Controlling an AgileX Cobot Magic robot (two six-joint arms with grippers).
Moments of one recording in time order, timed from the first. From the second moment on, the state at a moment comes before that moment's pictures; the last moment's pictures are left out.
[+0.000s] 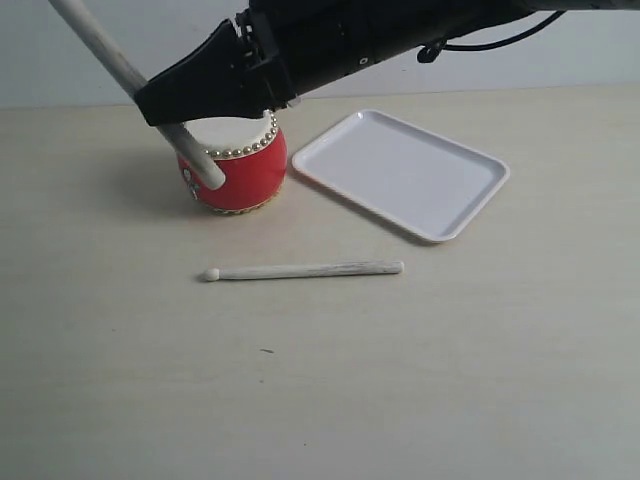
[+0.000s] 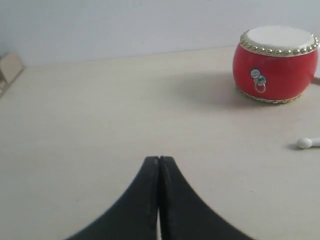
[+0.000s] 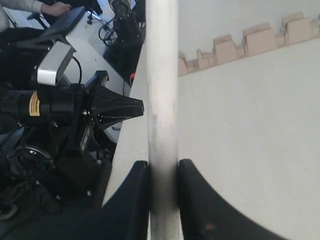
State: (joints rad) left arm -0.08 0.01 0.00 0.11 0.35 0.01; right arm 0.51 1.89 -1.45 1.40 1.22 -1.51
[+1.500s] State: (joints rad) left arm -0.08 1.56 -0.88 1.19 -1.09 -1.12; right arm 0.31 1.99 -1.41 1.57 1.12 -1.59
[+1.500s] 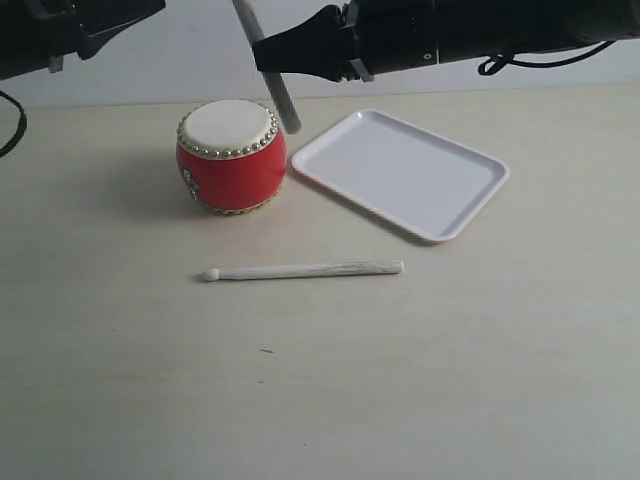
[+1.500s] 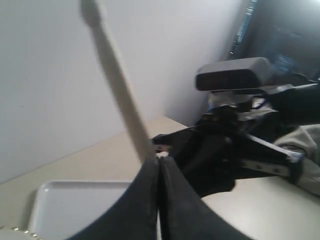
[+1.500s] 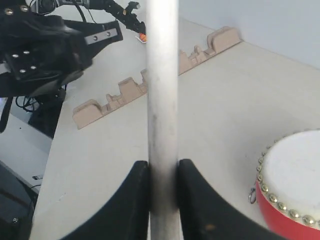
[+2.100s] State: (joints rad) left arm -0.10 1.64 -0.90 1.19 -1.17 -1.28; right arm 0.32 2.00 -1.41 1.63 1.21 -1.62
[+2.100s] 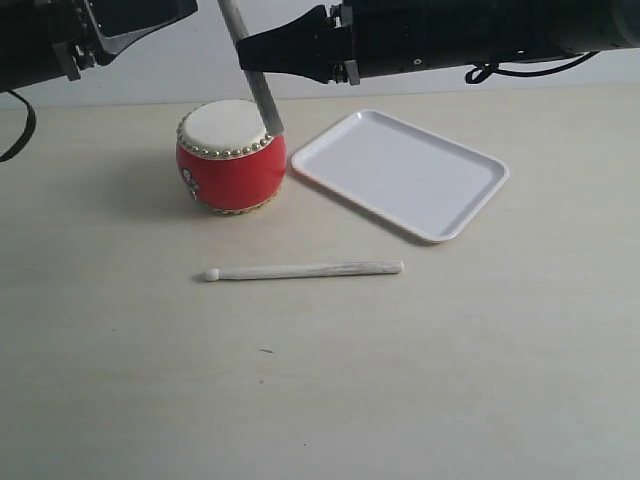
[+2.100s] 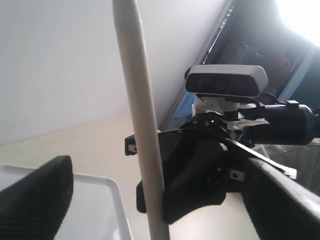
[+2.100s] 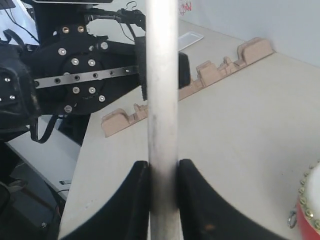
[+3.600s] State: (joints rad) left arm -0.19 1.65 -0.90 1.14 -1.07 -1.29; right arm 0.39 2.01 -1.41 1.66 1.21 -1.49
